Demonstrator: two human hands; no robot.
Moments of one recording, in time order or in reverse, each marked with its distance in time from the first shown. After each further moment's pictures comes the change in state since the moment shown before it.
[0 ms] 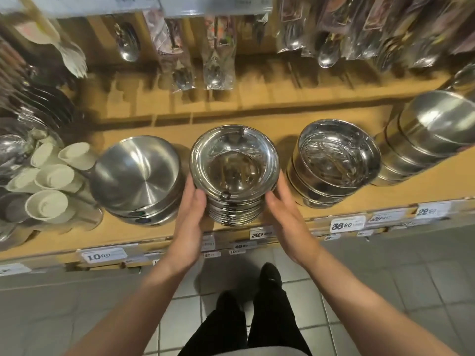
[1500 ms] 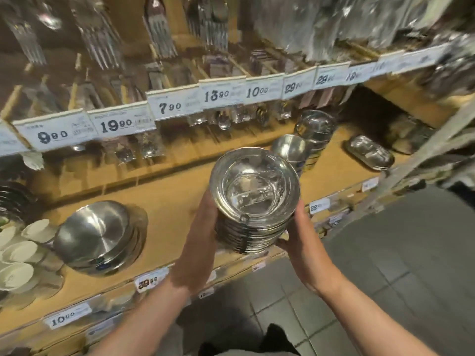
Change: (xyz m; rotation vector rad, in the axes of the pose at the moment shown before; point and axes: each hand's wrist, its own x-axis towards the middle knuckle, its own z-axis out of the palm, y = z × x) left_hand -0.050 0.138 0.151 -0.013 -0.399 -0.048; right_hand -0.148 -0.131 -0.067 0.088 0.409 -0.027
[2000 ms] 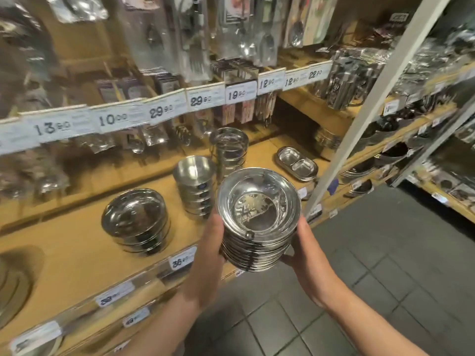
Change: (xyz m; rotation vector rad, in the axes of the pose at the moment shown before) left_hand 0.073 -0.053 0.216 -0.041 -0.095 -0.096; right_hand -0.015 -0.020 -0.227 -0.002 0.136 0.032
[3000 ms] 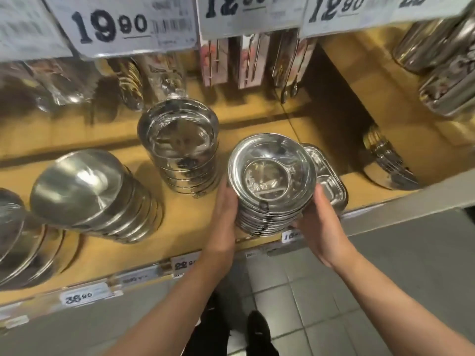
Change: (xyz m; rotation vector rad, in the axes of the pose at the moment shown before) left_hand 0.277 -0.107 0.078 -0.066 0.413 0.022; right_hand 0.297 0.067 -0.174 0.085 -0.305 0.143
